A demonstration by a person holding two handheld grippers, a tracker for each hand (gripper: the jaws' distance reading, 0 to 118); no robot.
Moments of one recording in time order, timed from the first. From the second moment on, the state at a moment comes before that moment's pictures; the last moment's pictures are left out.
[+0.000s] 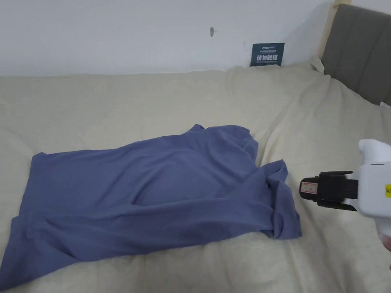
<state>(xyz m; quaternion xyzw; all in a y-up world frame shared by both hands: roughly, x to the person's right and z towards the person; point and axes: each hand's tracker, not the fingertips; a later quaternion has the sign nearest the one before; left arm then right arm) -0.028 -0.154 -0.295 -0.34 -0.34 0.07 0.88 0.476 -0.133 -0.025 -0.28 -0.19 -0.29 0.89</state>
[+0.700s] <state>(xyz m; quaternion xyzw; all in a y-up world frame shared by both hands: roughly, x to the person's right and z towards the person) -0.020 -0.203 -0.331 -0.42 -0.31 0.05 0.85 0.526 -0.228 -0.085 -0.50 -0.19 -0.20 0.82</state>
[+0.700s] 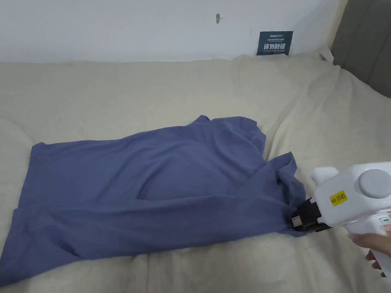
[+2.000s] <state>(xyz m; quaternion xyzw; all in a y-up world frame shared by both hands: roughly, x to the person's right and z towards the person) 0.017 -0.145 -0.364 -0.48 -0.34 -0.10 0.80 0.491 -0.132 -0.020 -0.45 -0.16 -0.19 0.86</state>
